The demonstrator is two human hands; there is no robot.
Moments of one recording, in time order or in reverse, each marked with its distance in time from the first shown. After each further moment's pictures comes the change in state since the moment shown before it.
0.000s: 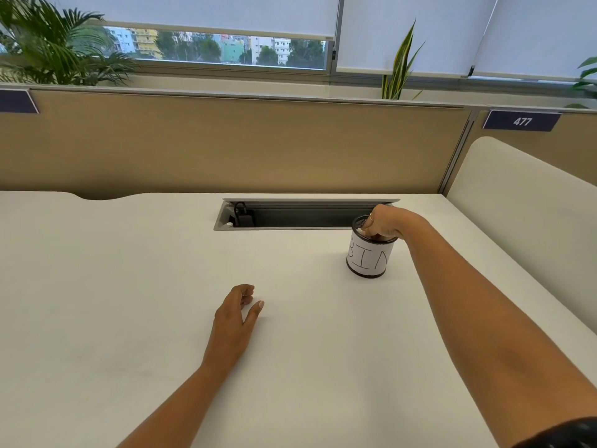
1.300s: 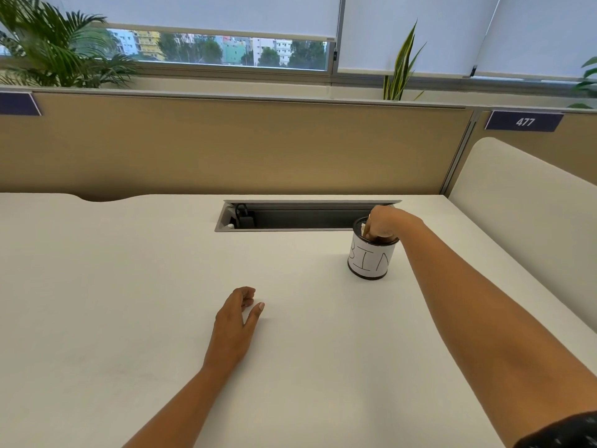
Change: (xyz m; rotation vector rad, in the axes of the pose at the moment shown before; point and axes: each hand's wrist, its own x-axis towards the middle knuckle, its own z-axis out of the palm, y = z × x) left_hand 0.000 0.000 0.000 0.036 -0.004 -0.016; right_hand 0.014 -0.004 0.006 -0.146 0.062 0.040
